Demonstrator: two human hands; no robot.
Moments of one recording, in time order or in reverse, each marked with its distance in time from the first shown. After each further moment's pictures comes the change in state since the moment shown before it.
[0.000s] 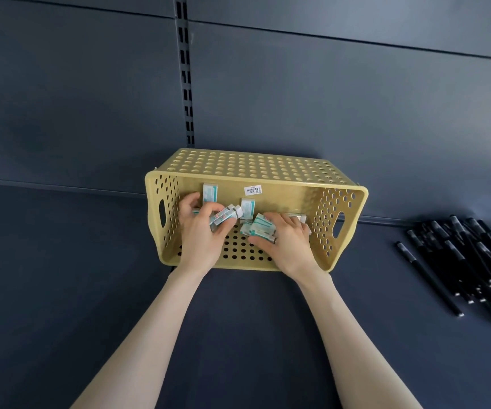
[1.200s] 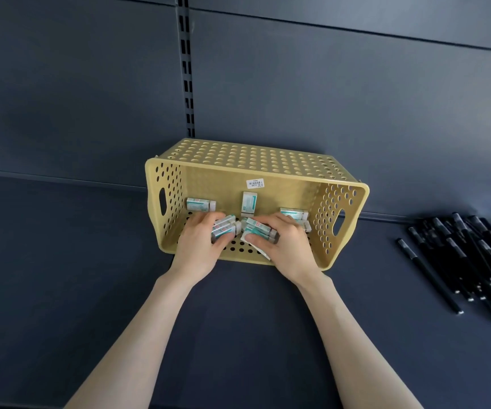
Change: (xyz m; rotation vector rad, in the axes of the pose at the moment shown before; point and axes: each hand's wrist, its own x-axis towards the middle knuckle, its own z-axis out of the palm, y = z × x) left_hand -0.013 -0.014 -0.006 0.177 -0.188 0.070; right_hand -0.016 -0.010 -0.006 0.300 0.022 -0.074
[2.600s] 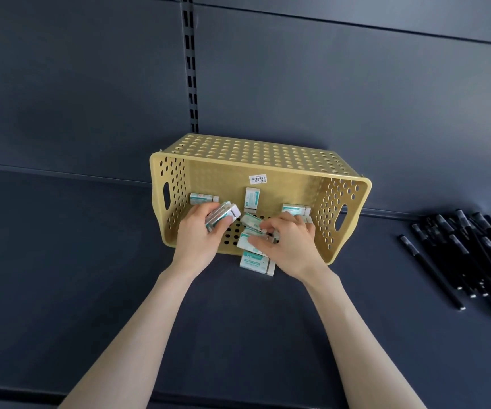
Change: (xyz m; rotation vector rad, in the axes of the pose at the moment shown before) left_hand -0.002 0.004 -0.004 -0.206 0.127 -0.080; right_hand -0.006 -0.009 -0.006 -0.292 -0.097 0.121
